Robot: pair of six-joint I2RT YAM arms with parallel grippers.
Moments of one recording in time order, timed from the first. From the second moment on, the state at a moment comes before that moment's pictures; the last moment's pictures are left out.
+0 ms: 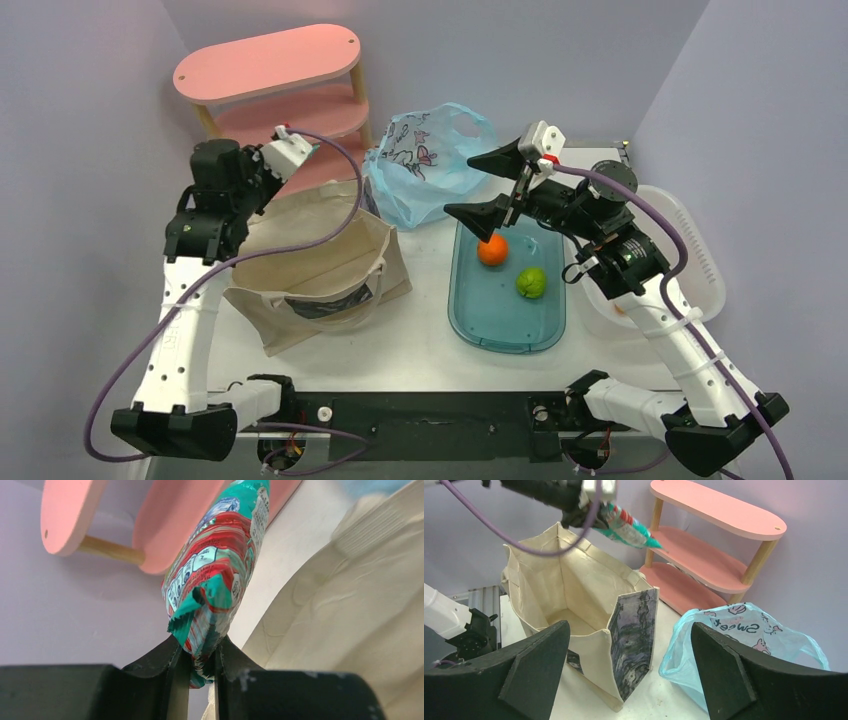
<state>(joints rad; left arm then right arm) -0.07 1.15 1.49 -0.75 0.04 0.68 0.54 1.08 1.32 -0.12 -0.62 -0.03</state>
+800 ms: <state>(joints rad) -0.14 1.47 1.30 -0.15 -0.47 0.96 0.54 1.07 1.27 -0.14 -0.56 -0.04</state>
